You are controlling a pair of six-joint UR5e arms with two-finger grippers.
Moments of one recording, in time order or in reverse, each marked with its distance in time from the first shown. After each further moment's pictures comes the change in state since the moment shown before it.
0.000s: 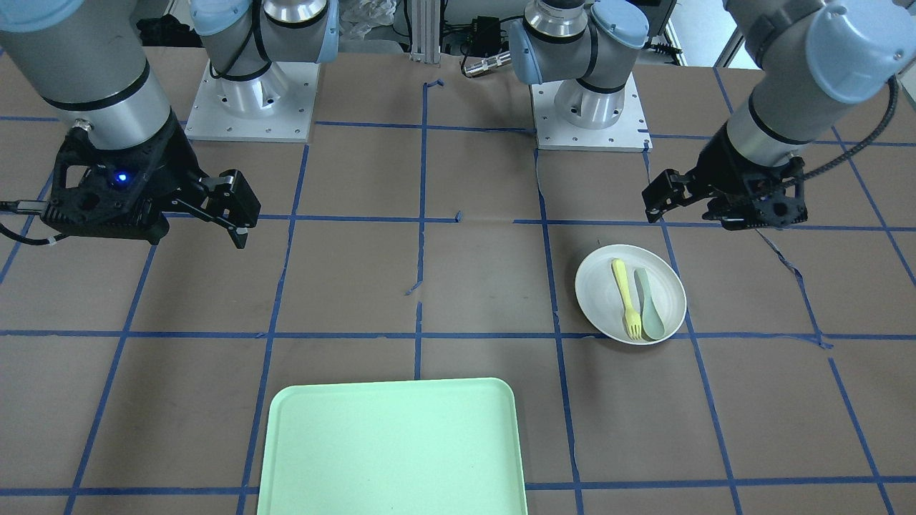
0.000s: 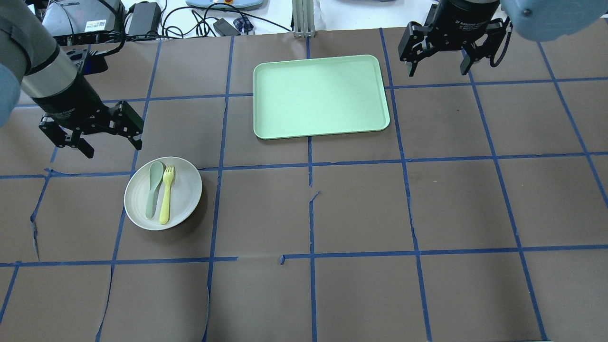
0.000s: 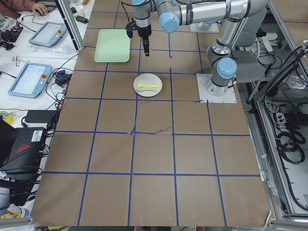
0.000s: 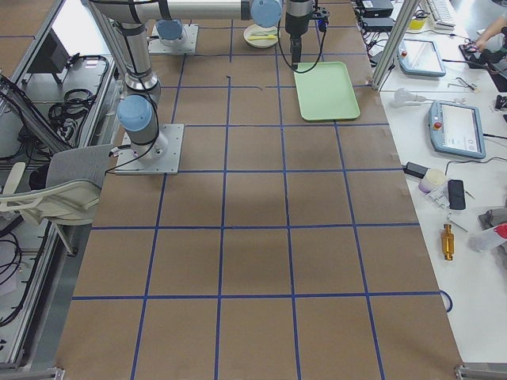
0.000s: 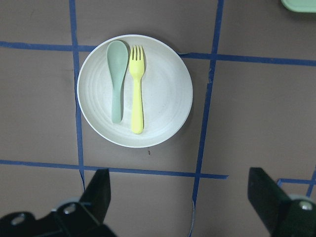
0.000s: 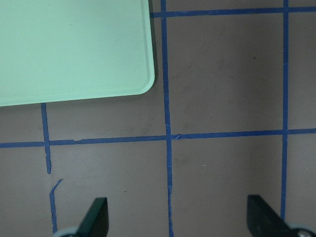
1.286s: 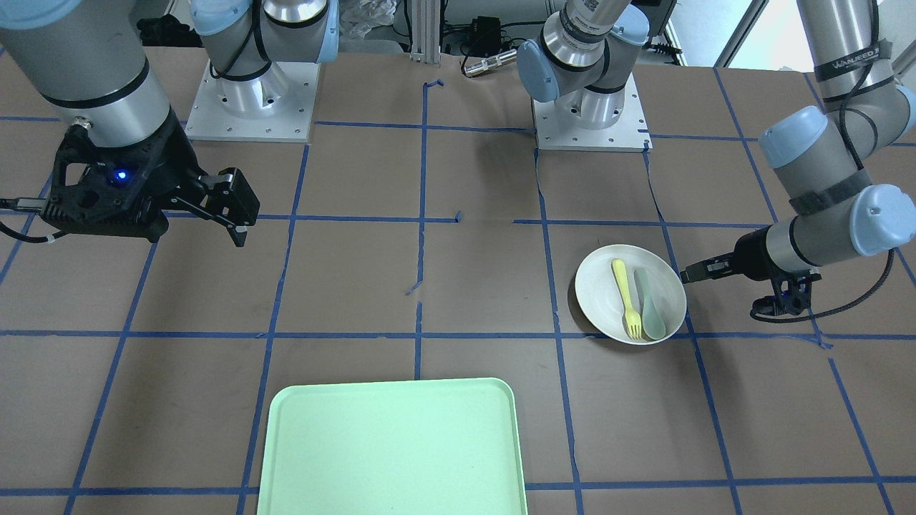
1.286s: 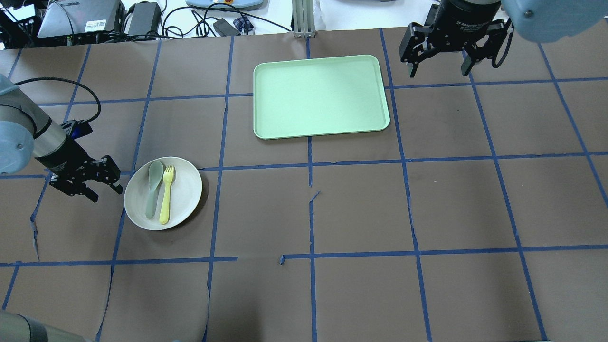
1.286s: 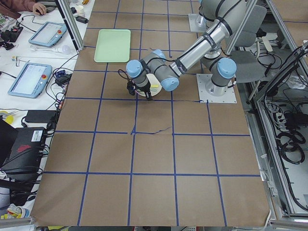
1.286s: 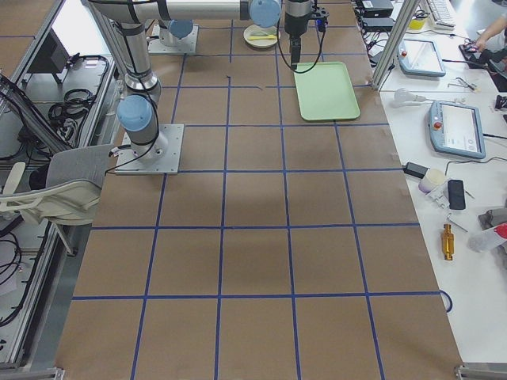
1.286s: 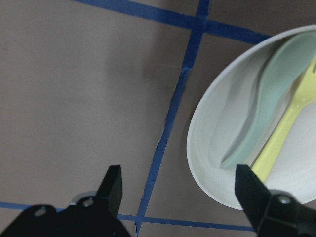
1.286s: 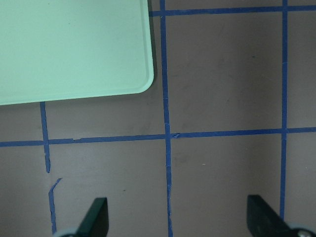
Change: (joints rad) left arm 0.246 -0.289 -0.154 0.257 -0.056 0.167; right arm -0.001 -0.005 0.005 0.000 -0.001 -0.001
